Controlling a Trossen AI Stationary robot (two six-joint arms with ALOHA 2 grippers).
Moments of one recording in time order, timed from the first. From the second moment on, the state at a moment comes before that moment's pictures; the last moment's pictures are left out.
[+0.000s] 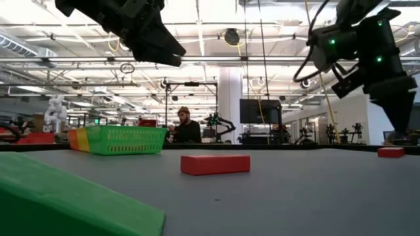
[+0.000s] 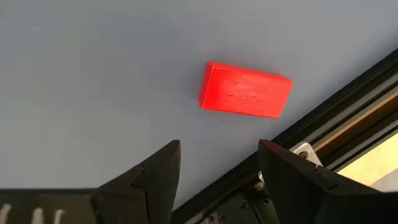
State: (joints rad) left arm -0.10 1.28 0.78 0.00 -0.29 -0.12; right arm -0.11 1.26 0.70 -1.28 0.10 0.58
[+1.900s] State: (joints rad) left arm -0.10 1.28 0.78 0.02 -0.29 -0.14; right arm -0.22 1.23 0.54 -0.79 -0.03 0.64
